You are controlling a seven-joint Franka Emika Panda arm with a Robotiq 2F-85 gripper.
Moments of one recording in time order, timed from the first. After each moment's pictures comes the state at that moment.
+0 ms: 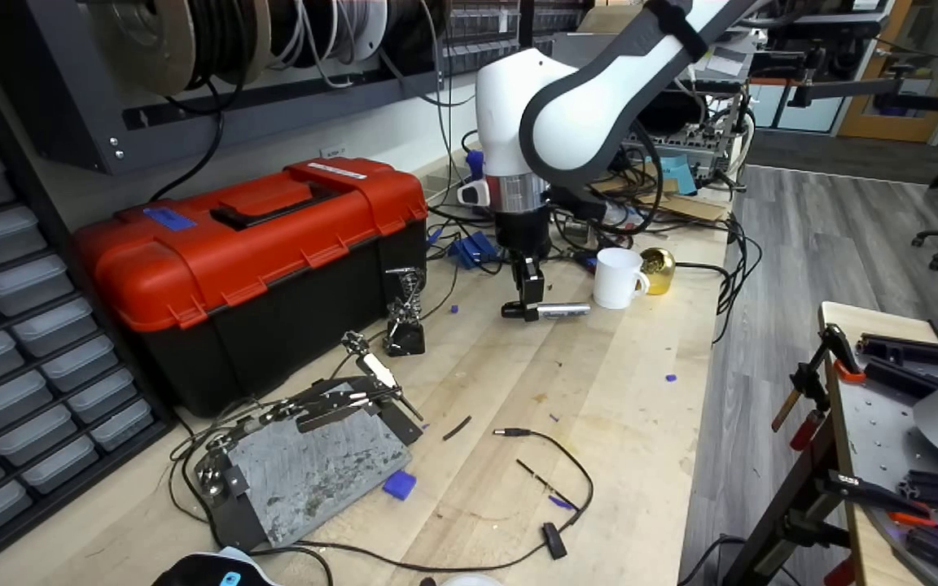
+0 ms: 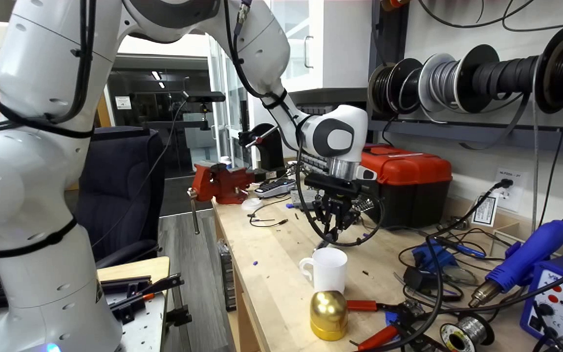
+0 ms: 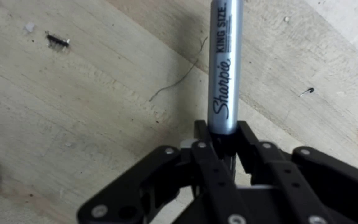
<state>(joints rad) 0.01 0.46 0.12 -1.95 -0.04 2.29 -0.47</state>
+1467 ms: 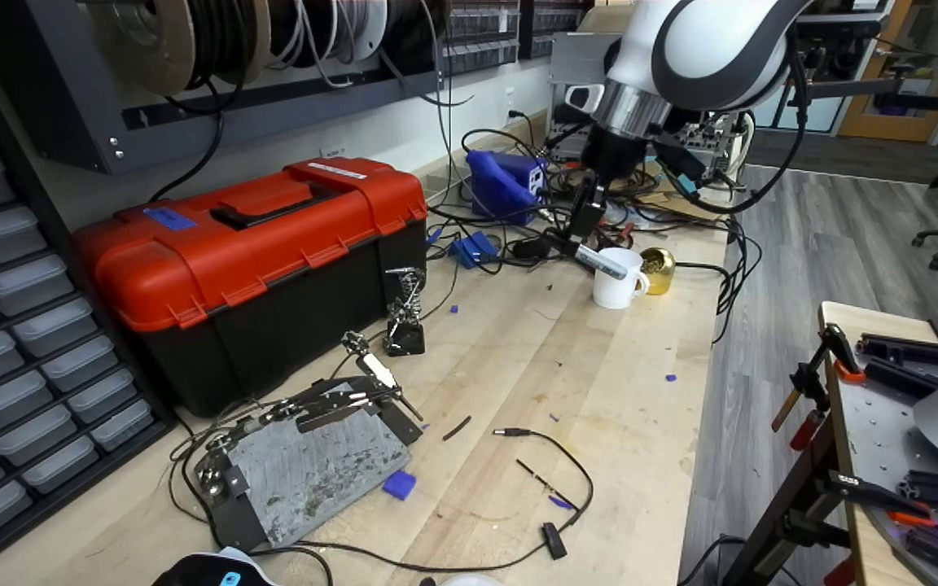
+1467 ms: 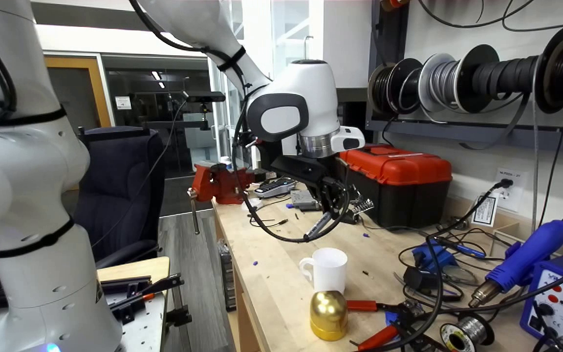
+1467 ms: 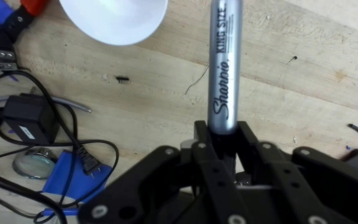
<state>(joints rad) -0.08 -0.02 0.10 -2.47 0.34 2.73 -0.58</state>
